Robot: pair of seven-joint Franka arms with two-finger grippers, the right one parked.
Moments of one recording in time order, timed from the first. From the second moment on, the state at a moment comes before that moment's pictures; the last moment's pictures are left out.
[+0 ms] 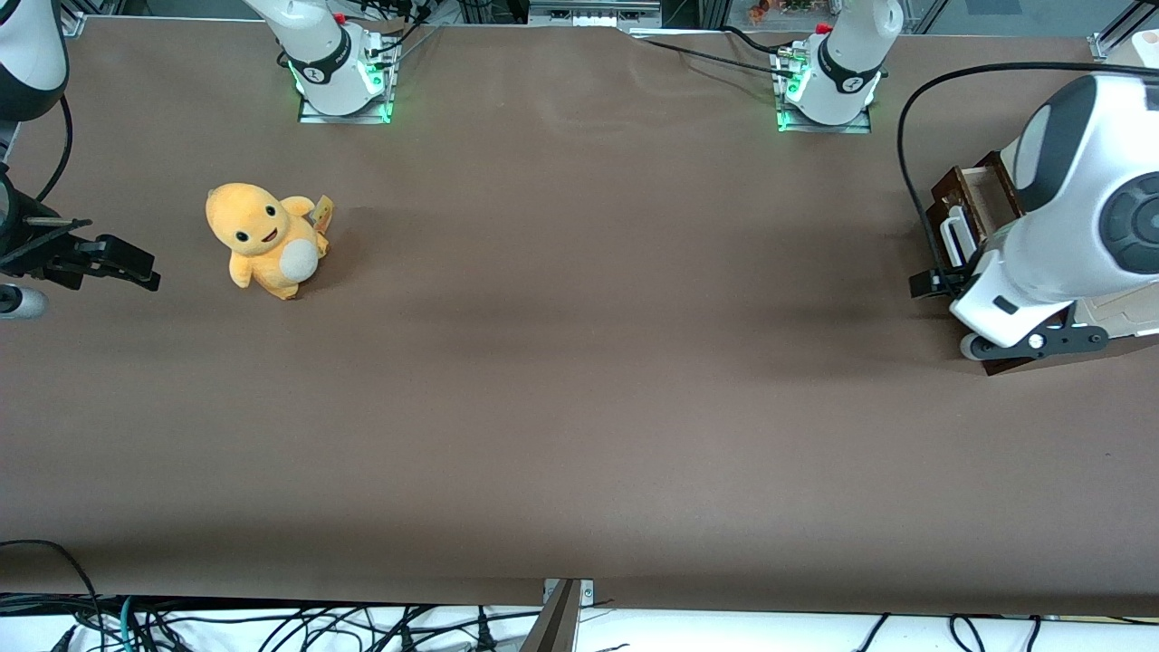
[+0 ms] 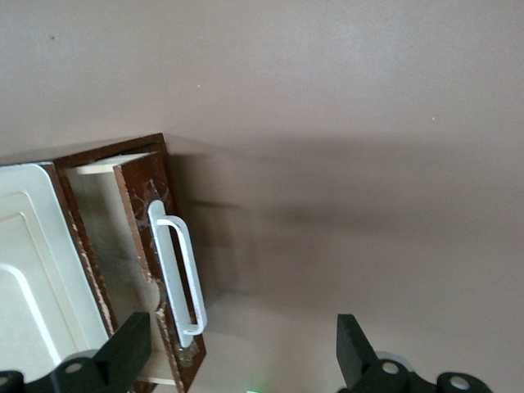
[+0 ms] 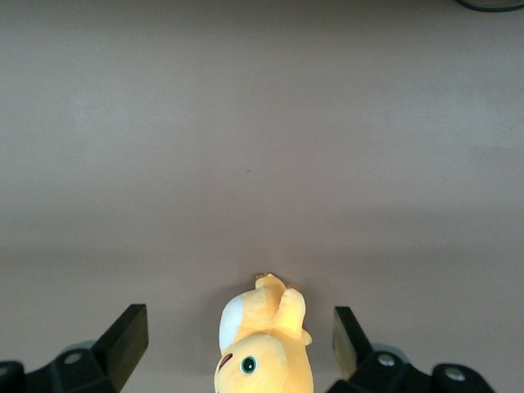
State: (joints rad) arm 0.06 0.32 -0.22 -1.40 0.24 1.43 -0.21
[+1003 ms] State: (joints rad) arm 0.06 0.22 -0.05 -1.40 0.05 1.44 0.15
